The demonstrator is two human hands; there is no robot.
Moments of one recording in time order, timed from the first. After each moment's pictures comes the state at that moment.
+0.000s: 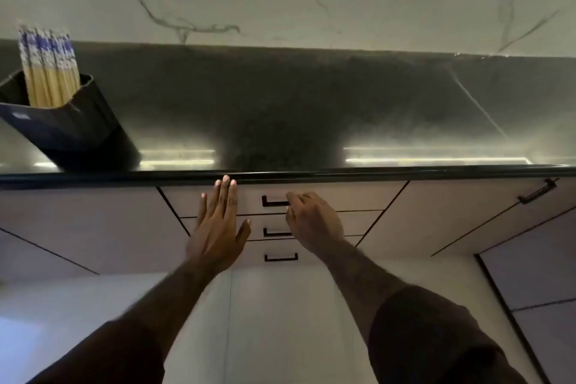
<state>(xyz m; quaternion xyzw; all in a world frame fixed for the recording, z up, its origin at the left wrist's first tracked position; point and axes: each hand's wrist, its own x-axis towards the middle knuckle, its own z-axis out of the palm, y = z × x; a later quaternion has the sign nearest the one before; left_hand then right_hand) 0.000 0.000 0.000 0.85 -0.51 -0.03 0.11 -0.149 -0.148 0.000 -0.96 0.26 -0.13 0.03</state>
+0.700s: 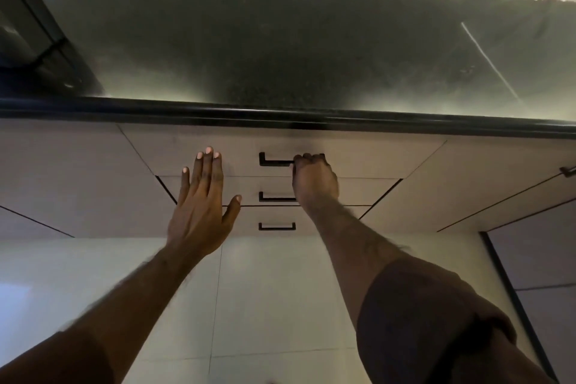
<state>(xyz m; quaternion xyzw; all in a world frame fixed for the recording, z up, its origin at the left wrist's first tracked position) 0.010 0.002 -0.108 0.85 -0.50 -0.01 0.15 -0.110 -0.175 -0.090 -0.90 0.42 -0.04 0.08</state>
